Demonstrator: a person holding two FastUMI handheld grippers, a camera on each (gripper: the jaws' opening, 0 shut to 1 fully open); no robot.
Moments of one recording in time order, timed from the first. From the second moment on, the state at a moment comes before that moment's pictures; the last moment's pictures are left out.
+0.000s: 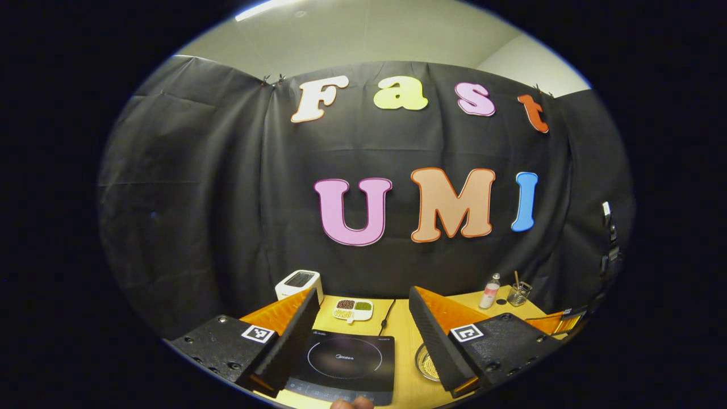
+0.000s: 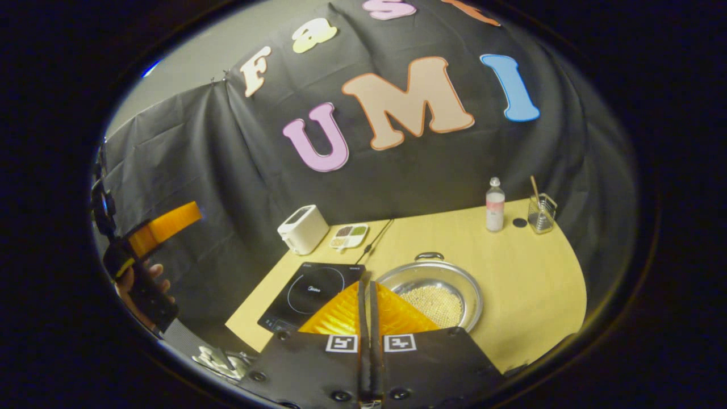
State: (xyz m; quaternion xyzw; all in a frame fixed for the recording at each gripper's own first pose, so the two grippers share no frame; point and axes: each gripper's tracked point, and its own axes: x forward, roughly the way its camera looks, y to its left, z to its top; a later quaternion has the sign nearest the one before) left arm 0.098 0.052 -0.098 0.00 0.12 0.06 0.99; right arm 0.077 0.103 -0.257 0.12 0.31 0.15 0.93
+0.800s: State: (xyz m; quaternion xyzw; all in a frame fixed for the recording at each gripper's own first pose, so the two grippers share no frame) left arm 0.201 0.076 -0.178 -0.04 0.14 -0.08 0.99; right arm 0.057 0.149 -0.389 0.10 0.46 0.04 0.88
